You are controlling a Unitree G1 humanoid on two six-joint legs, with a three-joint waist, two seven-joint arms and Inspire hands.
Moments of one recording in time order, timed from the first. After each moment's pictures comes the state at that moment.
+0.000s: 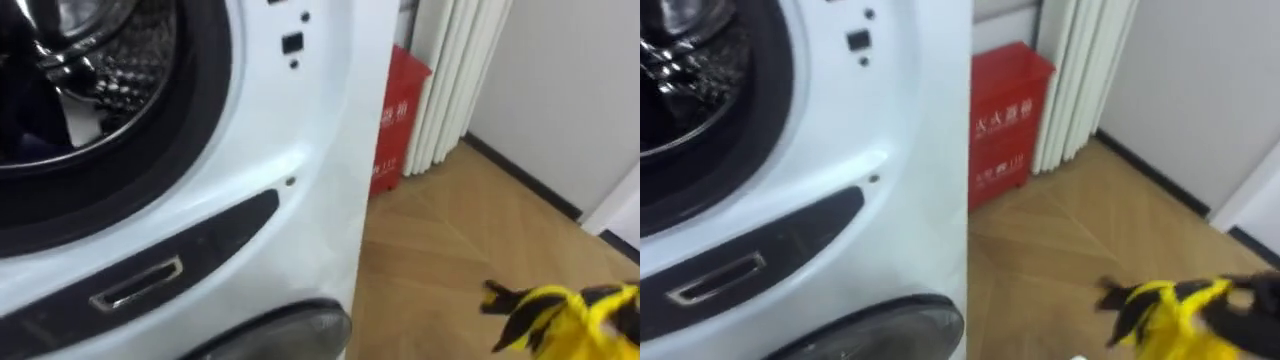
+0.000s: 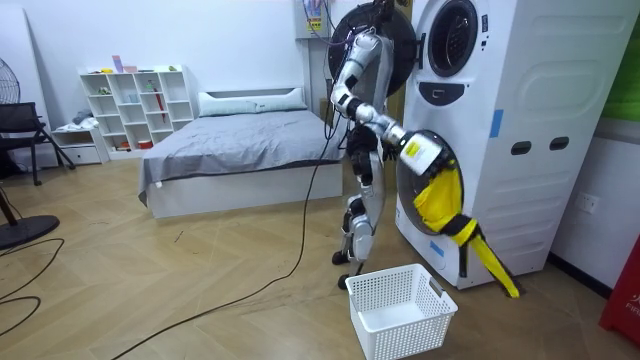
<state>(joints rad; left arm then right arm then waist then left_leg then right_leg) 0.15 0.38 0.06 0.97 0.14 0.15 0.05 0.29 -0.46 -0.37 0.16 0.31 0.10 0.03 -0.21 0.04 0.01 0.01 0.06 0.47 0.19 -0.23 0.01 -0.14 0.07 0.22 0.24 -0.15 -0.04</state>
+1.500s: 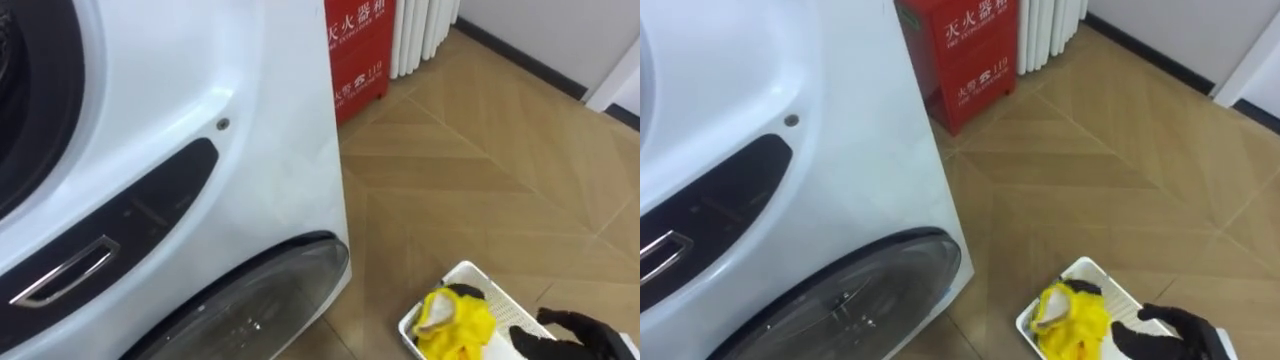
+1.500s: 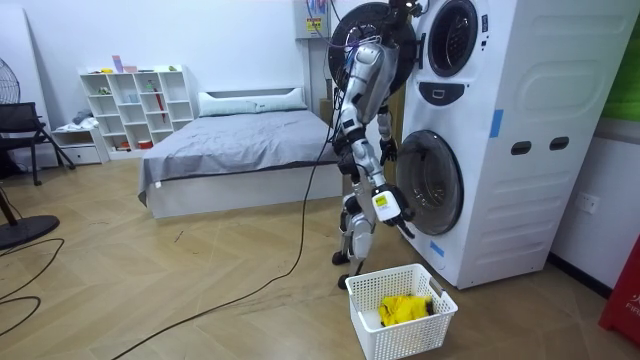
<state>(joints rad) -0.03 0.29 -0.18 1.12 -0.13 0.10 0.30 0.00 -0.39 -0.14 0.71 0.30 -0.07 -0.07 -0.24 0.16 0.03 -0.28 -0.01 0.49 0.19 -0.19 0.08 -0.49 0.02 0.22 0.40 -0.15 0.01</state>
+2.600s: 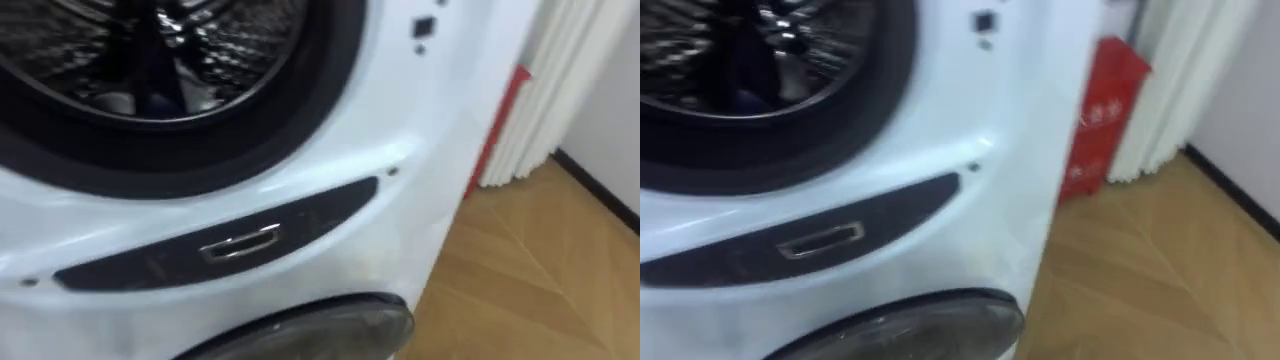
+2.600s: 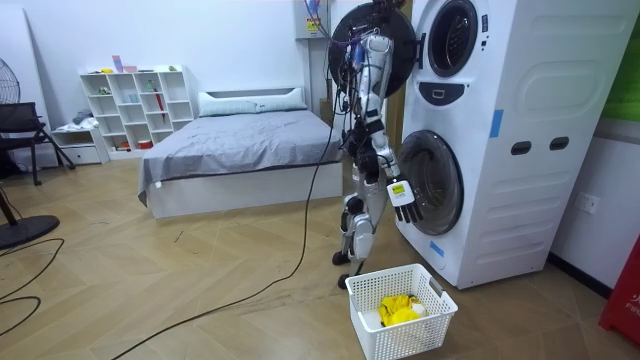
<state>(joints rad) 0.12 0.22 -0.18 1.04 -0.10 -0.01 0.24 0.10 -0.24 -0.01 1.07 0.31 -0.05 0.05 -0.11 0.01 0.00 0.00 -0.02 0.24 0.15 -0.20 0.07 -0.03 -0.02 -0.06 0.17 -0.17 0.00</state>
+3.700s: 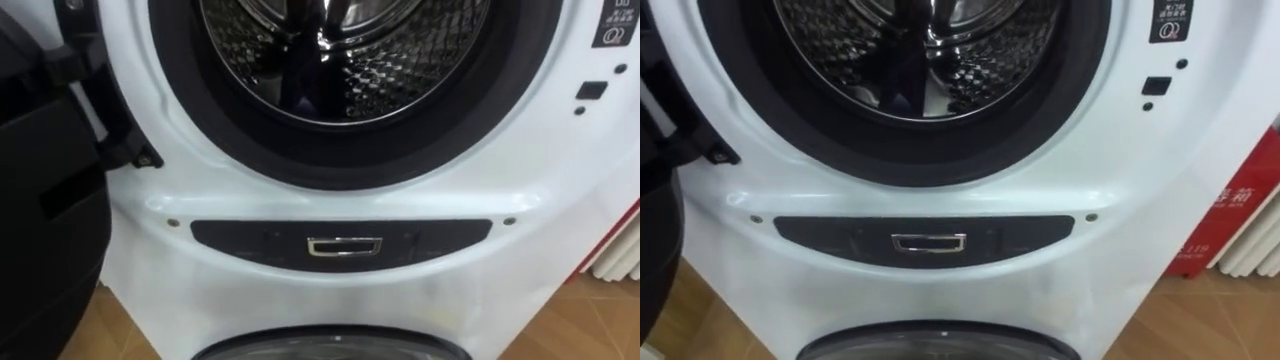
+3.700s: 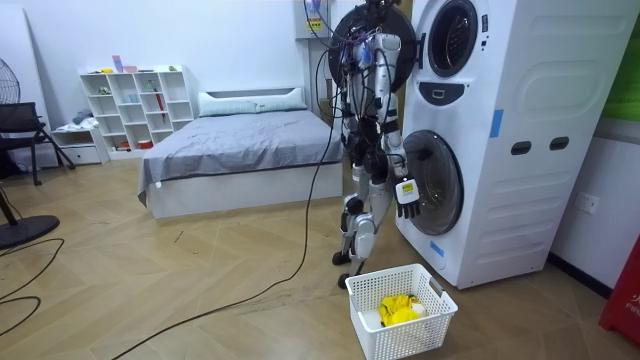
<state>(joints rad) 0.21 0.17 0.00 1.08 0.03 -0.03 0.23 0.10 -0.22 0.09 1.20 0.28 -0.03 0.08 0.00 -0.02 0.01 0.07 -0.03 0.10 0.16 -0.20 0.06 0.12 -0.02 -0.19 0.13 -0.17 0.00</state>
